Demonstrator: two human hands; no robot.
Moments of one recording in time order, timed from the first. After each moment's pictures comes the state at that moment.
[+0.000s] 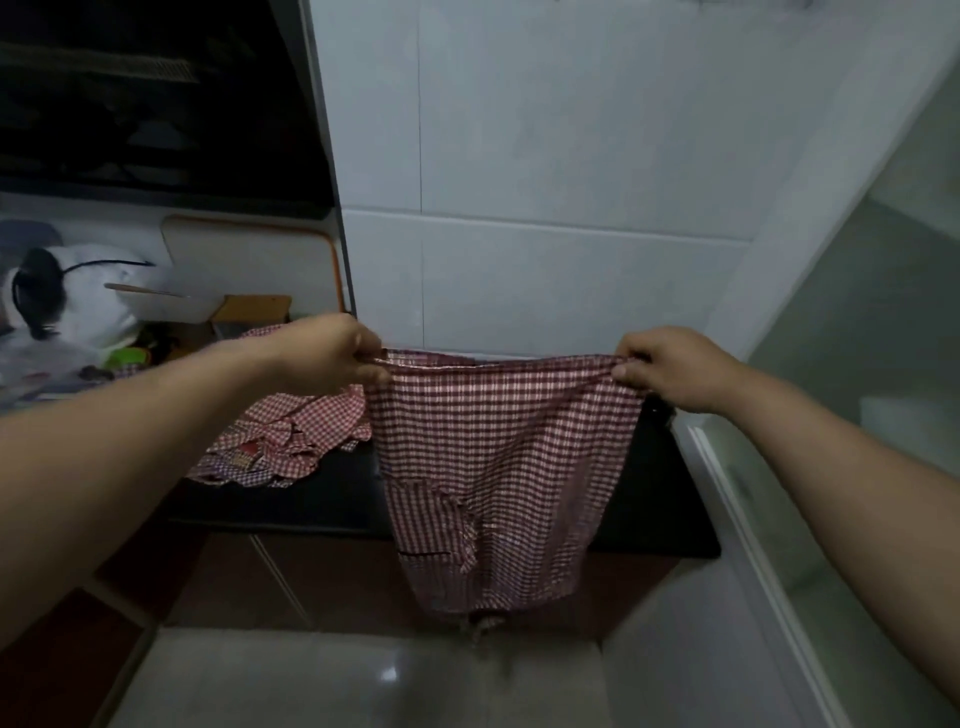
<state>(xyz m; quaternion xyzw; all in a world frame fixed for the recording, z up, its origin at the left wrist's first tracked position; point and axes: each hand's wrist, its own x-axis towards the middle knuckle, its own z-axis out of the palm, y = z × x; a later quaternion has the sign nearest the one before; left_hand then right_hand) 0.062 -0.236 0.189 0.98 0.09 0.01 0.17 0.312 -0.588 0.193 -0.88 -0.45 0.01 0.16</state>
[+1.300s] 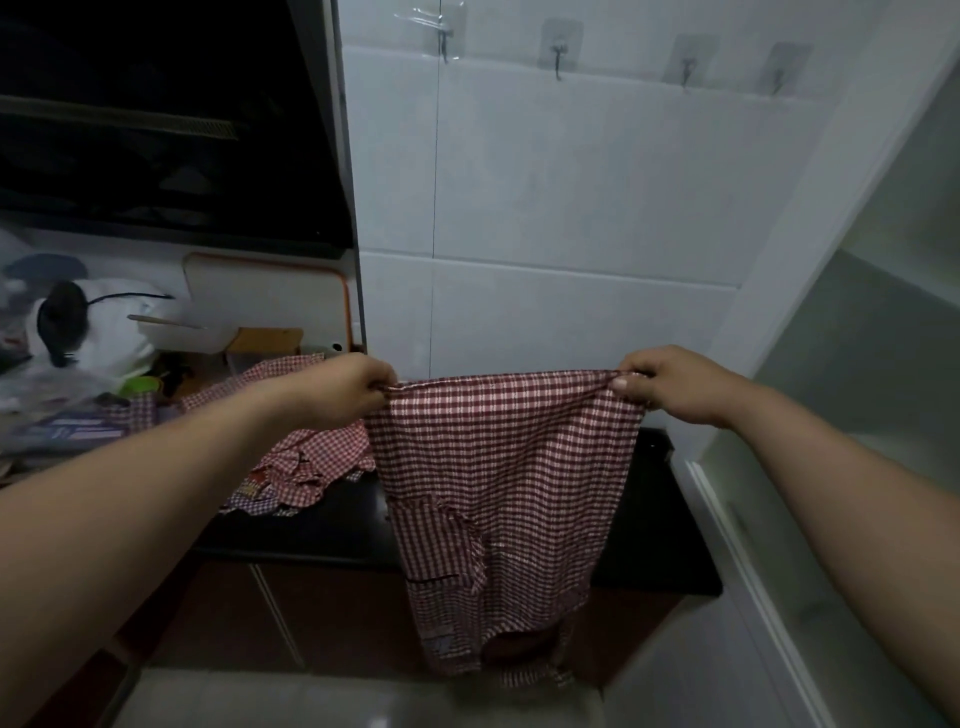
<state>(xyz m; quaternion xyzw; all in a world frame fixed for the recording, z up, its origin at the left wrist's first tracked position) 0.044 -0.257 0.198 0.95 0.16 -0.01 0.26 0.301 -0.585 0.223 -0.87 -0.40 0.14 0.25</state>
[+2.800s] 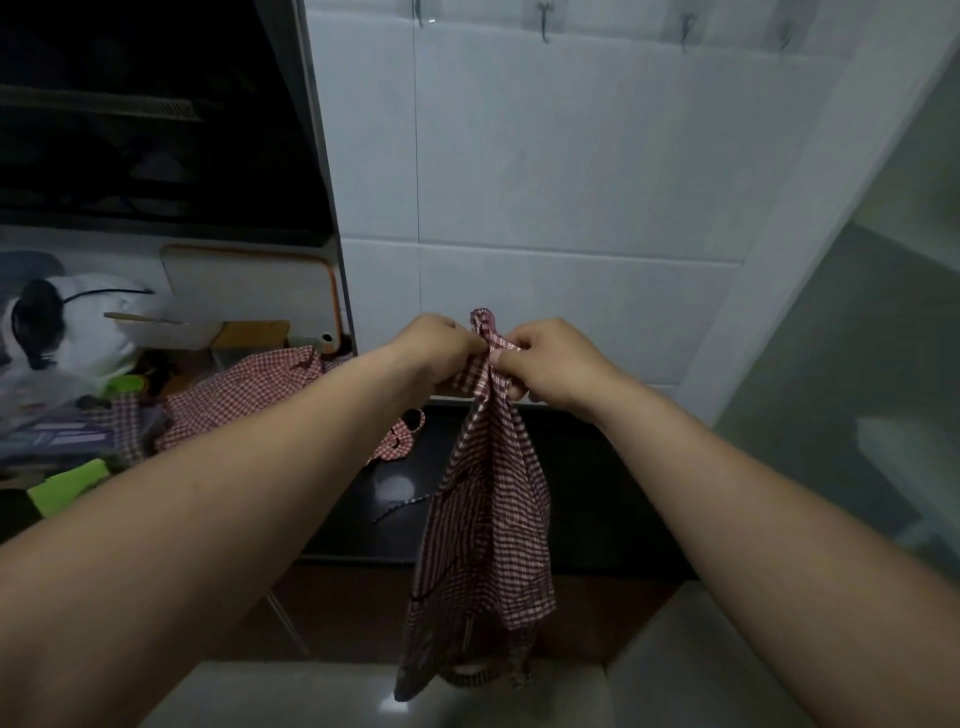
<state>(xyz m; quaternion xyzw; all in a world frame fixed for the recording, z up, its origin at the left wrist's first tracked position) 0.139 -0.344 0.219 0.72 0.30 0.12 0.61 0.224 -0.477 0.218 -0.85 -0.35 0.14 0.37</state>
